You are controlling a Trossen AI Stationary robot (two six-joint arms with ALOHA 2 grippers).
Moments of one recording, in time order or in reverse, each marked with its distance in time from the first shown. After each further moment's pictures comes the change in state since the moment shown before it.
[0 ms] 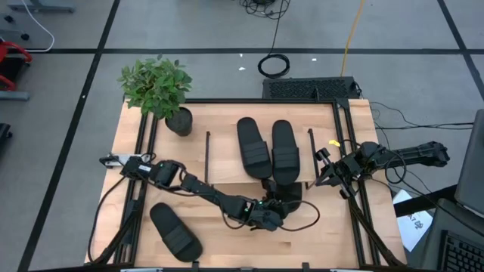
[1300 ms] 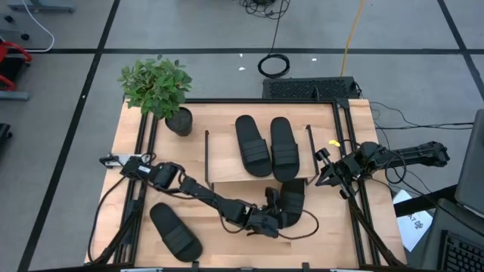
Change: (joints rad) left arm -0.037 0.001 0.000 -0.038 0.205 -0.014; right arm 0.000 0.000 0.000 0.000 0.000 0.005
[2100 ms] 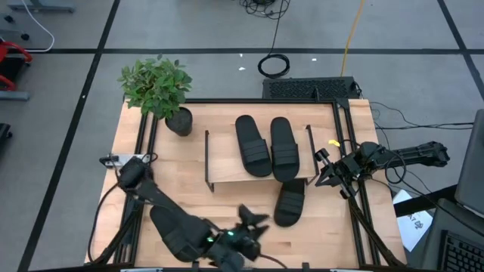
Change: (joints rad) left arm -0.240 -0.285 0.000 -0.263 -0.345 0.174; right arm 0.000 0.000 0.000 -0.008 -0.001 0.031
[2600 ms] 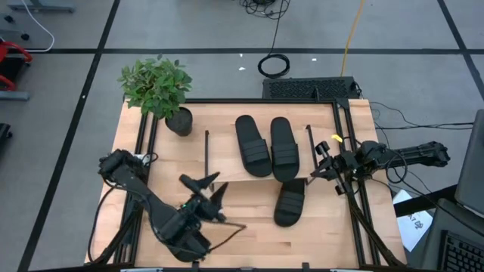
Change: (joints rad) left arm -0.054 -0.222 -0.055 -1.253 -0.468 -1.387; right arm 0.000 0.000 0.026 -0.022 0.183 0.009
